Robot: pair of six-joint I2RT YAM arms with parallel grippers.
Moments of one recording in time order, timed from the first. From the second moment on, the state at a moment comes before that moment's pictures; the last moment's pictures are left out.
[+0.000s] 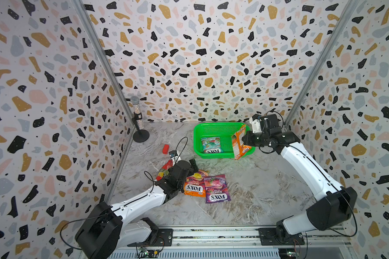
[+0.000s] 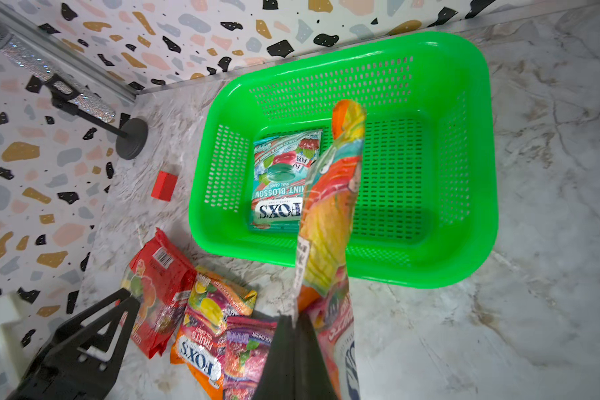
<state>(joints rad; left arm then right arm) -0.66 1.19 0.57 0.07 -0.44 -0.78 0.35 1.52 1.52 -0.76 -0.21 0.38</state>
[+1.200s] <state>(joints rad) -0.66 1.19 0.56 0.07 -0.45 -0.77 0.33 2.12 1.94 -0.81 -0.24 0.40</state>
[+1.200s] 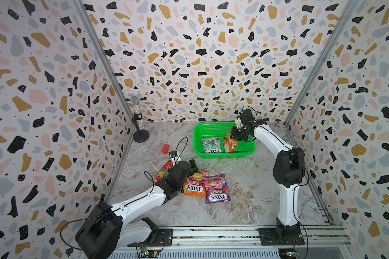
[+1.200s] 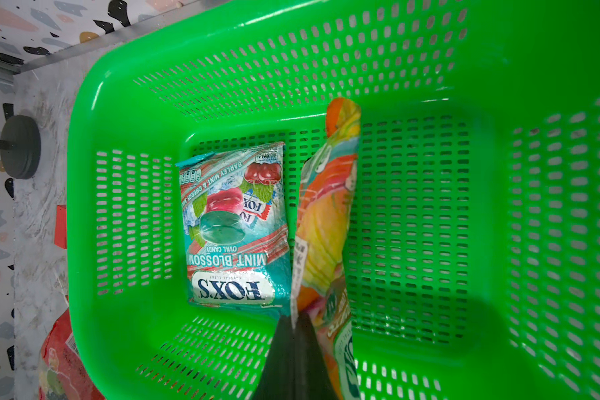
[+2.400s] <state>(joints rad) -0.57 0.95 0.43 -0.08 -0.72 -0.98 0.32 2.18 1.83 -0.82 -0.15 0.37</state>
